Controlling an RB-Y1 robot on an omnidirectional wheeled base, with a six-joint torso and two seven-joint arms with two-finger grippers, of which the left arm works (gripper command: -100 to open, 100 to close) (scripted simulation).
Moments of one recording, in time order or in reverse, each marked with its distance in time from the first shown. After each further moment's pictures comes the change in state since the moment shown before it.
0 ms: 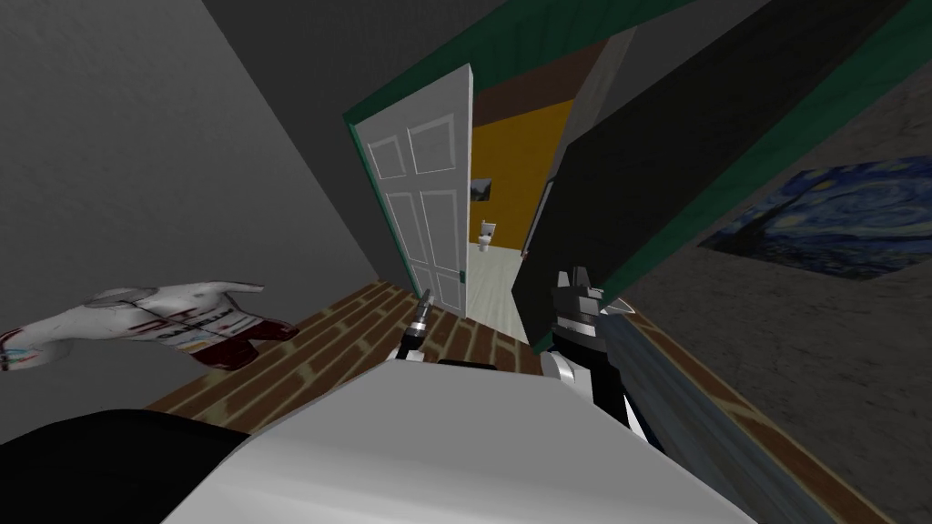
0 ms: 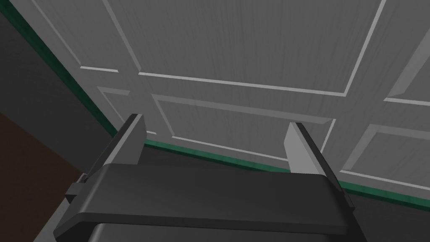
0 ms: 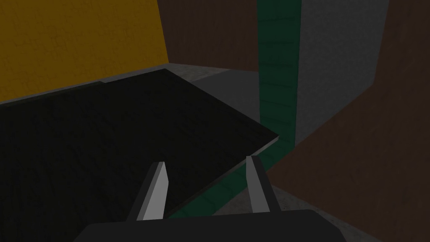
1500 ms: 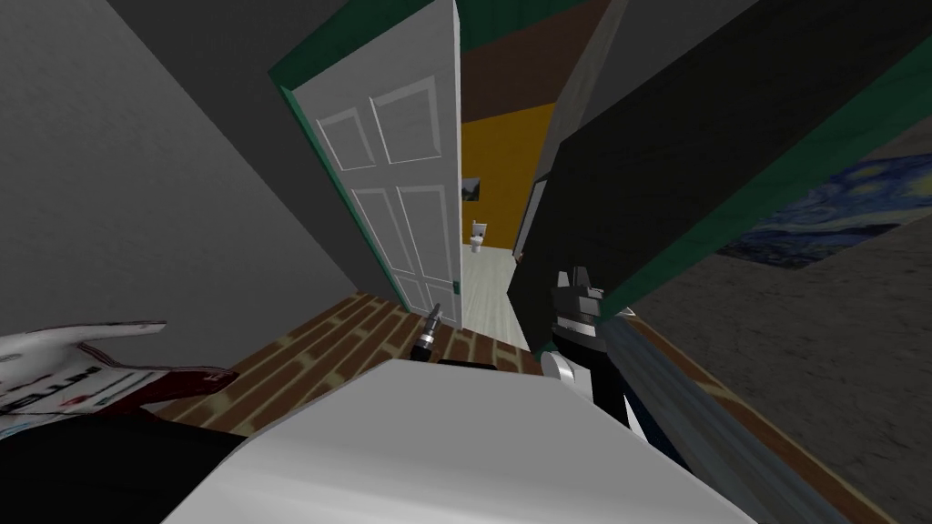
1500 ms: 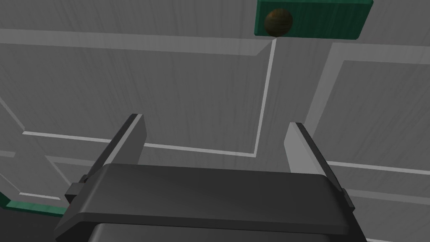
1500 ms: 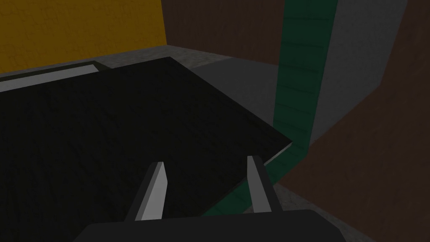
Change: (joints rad) arm -0.064 -0.015 -0.067 0.339 0.000 -0.063 0.017
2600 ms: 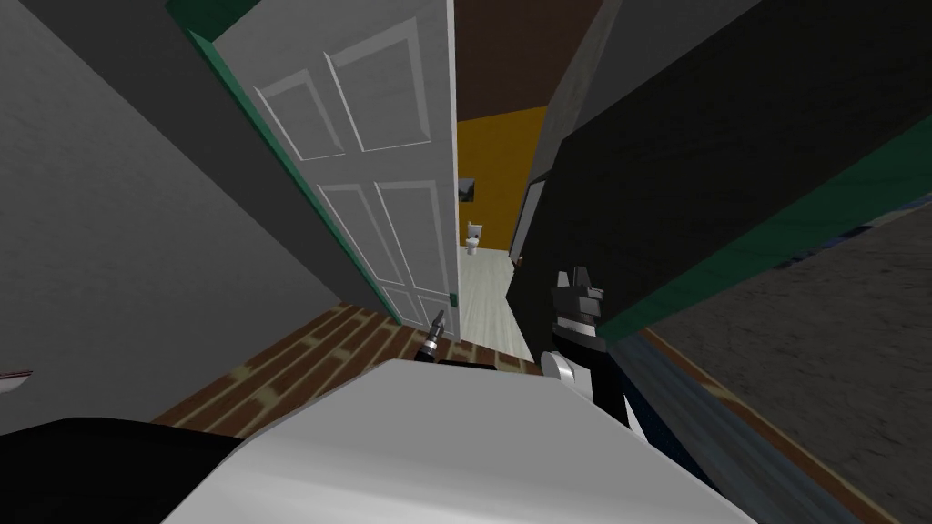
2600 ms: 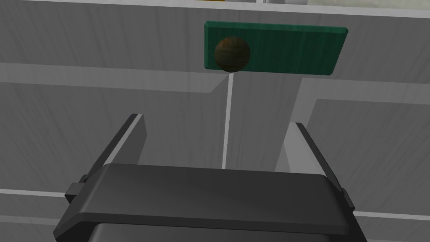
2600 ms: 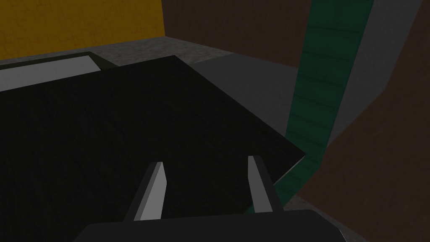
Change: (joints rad) arm -0.047 -0.016 -0.025 0.184 0.002 -0.038 0.002
